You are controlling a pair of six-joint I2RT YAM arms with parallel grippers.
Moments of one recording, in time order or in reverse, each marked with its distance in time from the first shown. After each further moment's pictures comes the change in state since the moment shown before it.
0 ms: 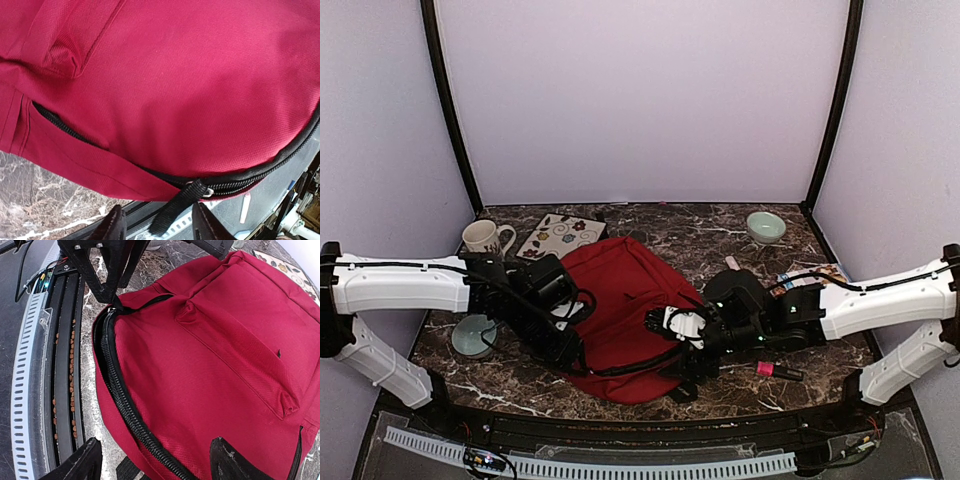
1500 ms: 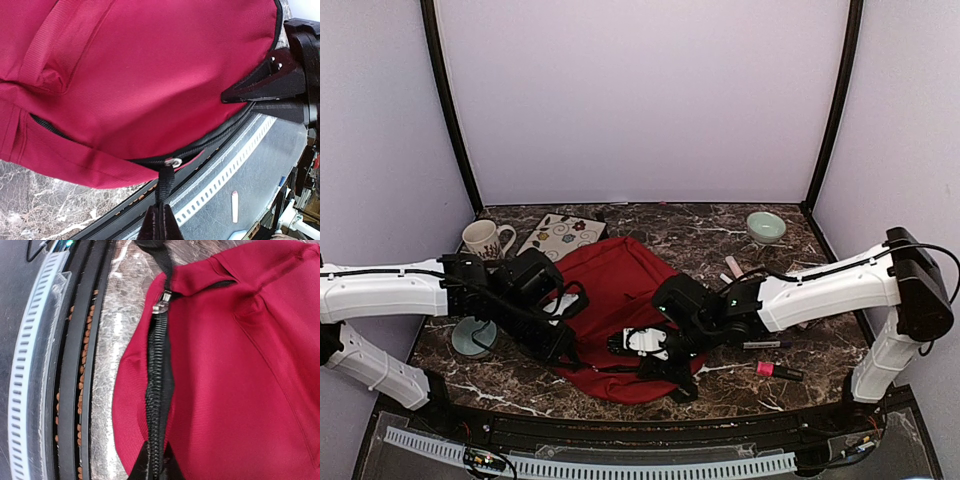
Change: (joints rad) left arm 0.004 -0.110 -0.039 0.068 0.024 0.019; right arm 0.012 0.327 0.254 -0.156 -0.146 -0.133
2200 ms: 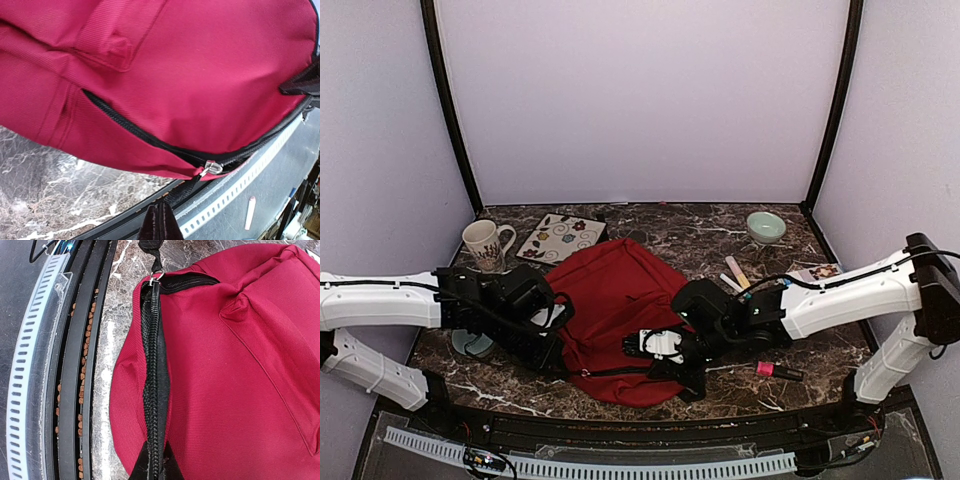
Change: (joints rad) left arm 0.000 -0.066 -0.114 -0.001 -0.092 -0.071; right arm 0.000 -0.117 -0.143 0.090 0.038 0.006
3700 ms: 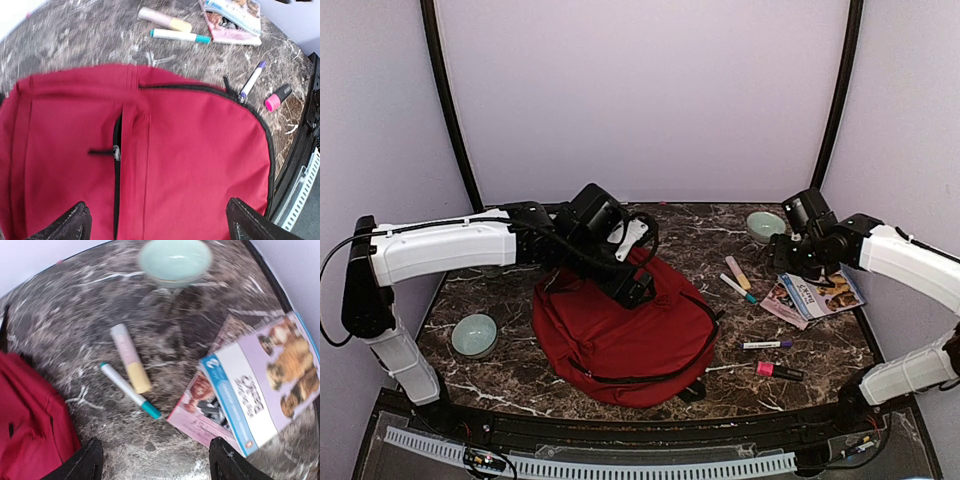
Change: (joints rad) left arm 0.020 0.455 0.619 0.124 -0.238 0.537; right arm -0.642 -0.309 0.091 -0.425 0.600 0.919
